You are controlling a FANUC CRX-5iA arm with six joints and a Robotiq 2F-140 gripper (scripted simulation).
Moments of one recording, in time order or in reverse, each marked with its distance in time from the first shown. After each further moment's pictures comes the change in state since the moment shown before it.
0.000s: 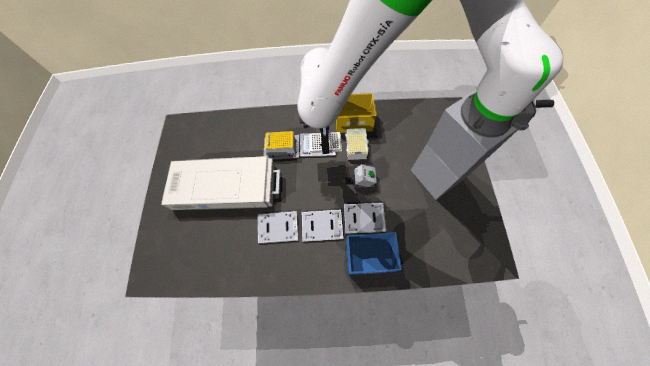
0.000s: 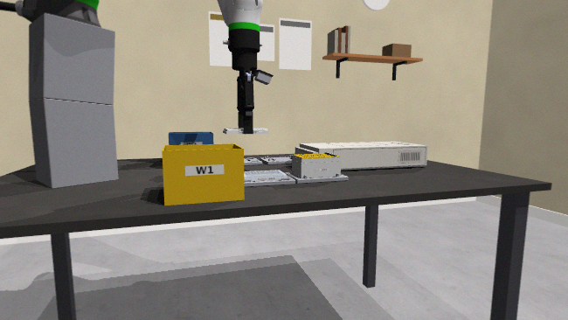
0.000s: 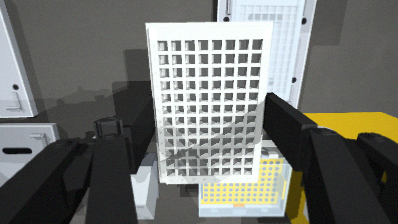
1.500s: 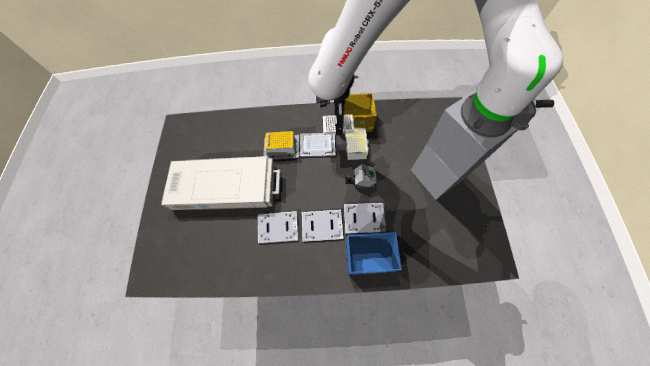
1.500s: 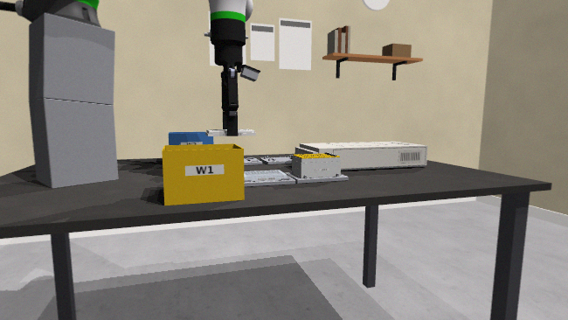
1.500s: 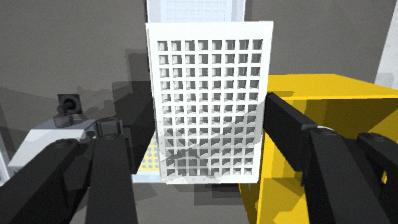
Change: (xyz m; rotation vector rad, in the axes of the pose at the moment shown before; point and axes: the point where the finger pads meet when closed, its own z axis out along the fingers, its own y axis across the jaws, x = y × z) arm -0.060 0.085 0.000 0.000 0.000 0.000
